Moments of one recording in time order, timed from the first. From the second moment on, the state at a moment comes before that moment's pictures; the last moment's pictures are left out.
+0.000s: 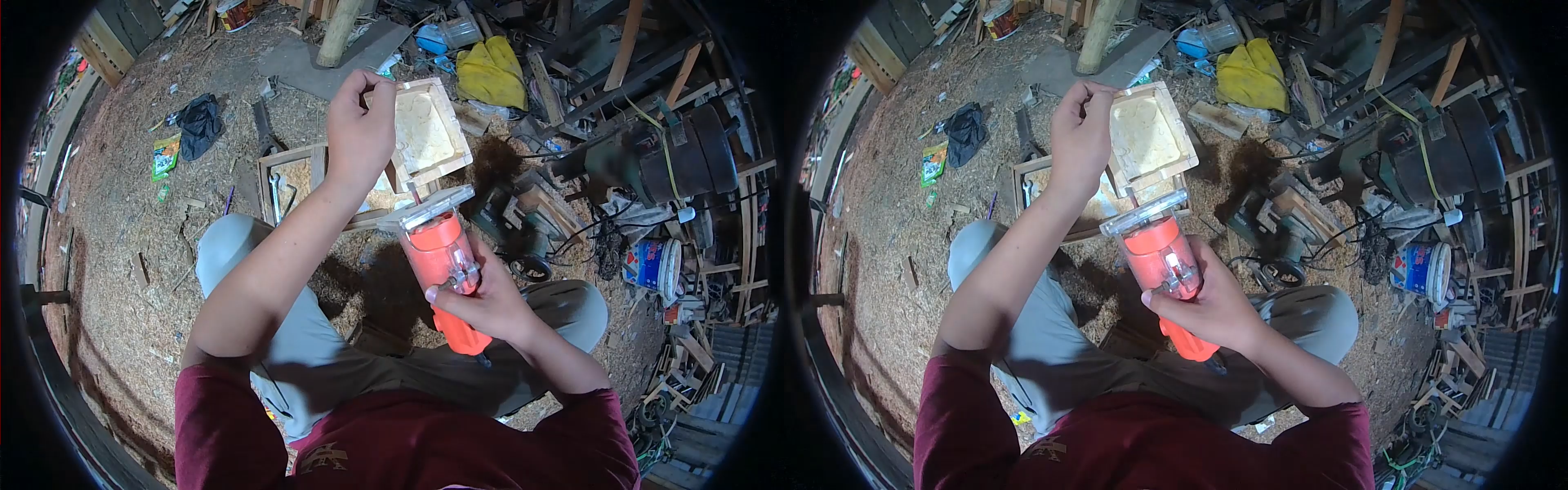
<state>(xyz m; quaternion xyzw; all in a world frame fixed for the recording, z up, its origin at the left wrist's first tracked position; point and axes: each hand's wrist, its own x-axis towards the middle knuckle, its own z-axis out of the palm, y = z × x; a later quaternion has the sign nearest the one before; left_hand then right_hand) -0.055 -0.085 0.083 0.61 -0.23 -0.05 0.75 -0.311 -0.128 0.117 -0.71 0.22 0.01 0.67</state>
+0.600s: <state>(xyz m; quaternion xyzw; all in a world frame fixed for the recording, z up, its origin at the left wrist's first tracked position) -0.055 -0.084 0.083 0.63 -0.23 -0.05 0.74 -0.310 -0.126 0.119 -0.71 0.22 0.01 0.67</state>
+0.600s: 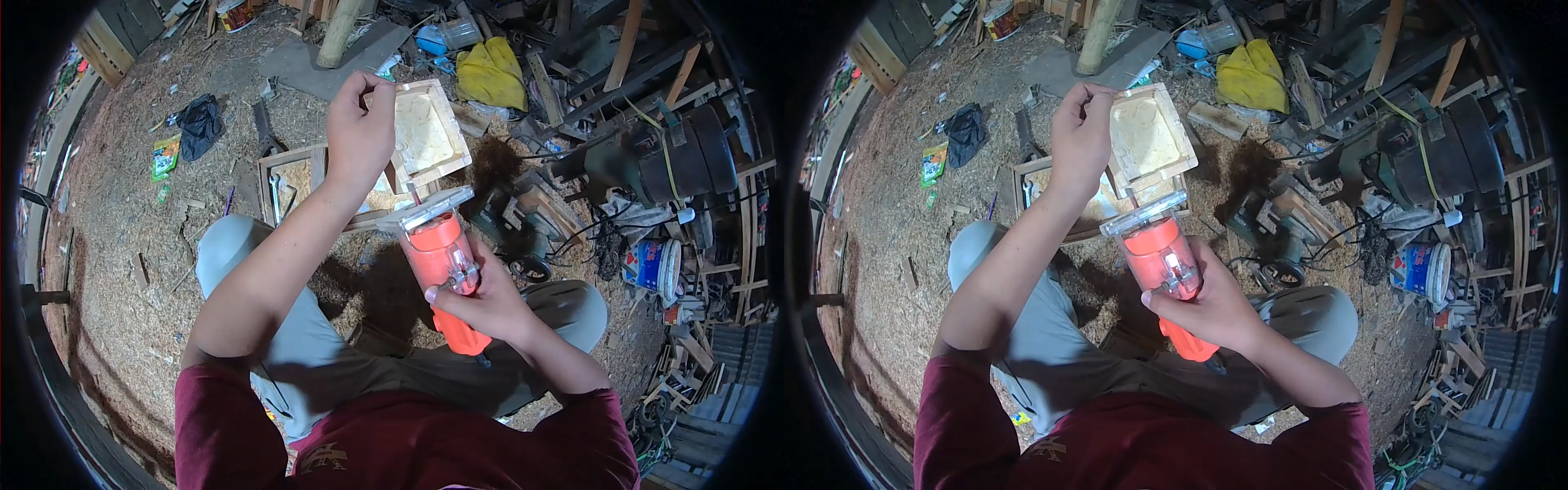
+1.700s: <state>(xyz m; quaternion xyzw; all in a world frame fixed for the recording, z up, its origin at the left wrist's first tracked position) -0.054 -0.083 0.082 0.63 -0.24 -0.03 0.74 -0.309 -0.126 0.115 -0.72 0.21 -0.01 0.67</state>
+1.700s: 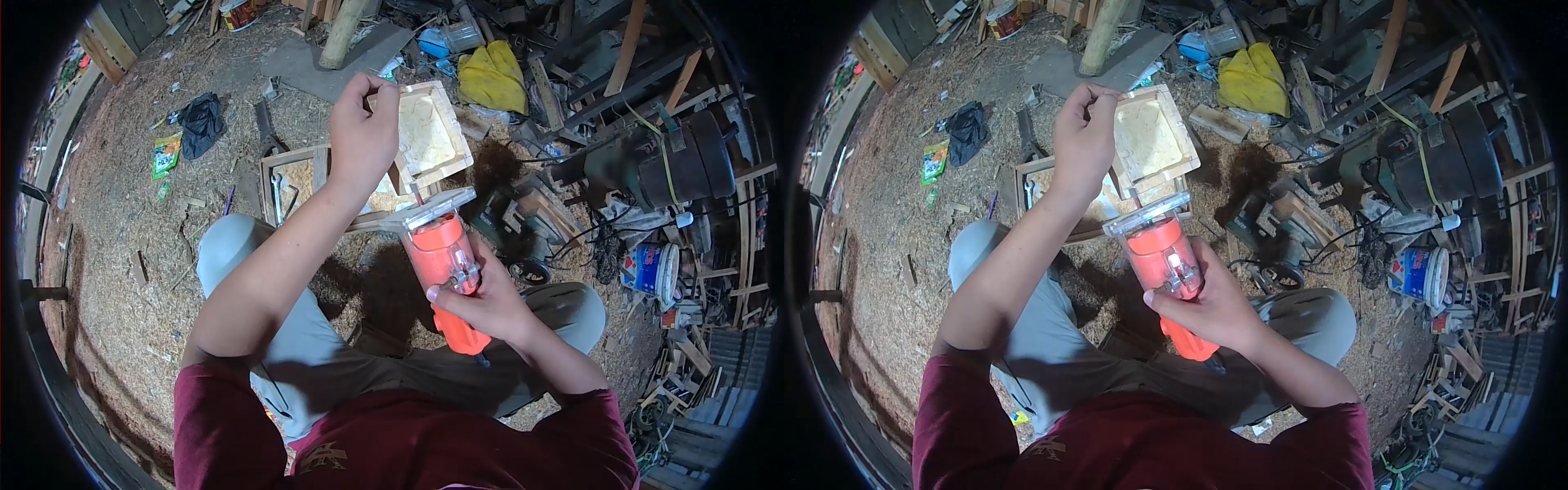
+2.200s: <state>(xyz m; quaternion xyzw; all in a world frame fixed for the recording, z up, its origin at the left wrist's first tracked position) -0.055 -0.081 0.085 0.64 -0.22 -0.06 0.74 -0.309 -0.125 0.117 -0.71 0.22 0.00 0.67</state>
